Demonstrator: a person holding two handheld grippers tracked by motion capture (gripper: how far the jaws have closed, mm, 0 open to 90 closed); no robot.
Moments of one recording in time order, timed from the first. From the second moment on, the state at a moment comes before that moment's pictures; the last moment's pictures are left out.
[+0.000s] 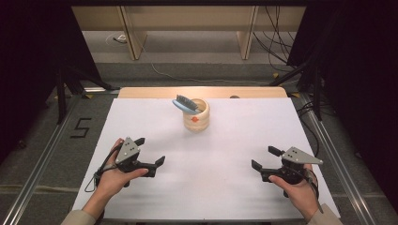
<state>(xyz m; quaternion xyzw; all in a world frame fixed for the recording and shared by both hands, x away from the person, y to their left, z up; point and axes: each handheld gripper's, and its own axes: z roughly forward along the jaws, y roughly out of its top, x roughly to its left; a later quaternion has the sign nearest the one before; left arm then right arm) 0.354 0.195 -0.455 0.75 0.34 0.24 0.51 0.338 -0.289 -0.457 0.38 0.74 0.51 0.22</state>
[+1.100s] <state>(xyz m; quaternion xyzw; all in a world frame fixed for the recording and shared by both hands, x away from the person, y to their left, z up) 0.347 0.215 -0.467 0.73 0.36 0.26 0.52 0.330 -0.299 -0.465 0.38 0.75 0.50 0.22</state>
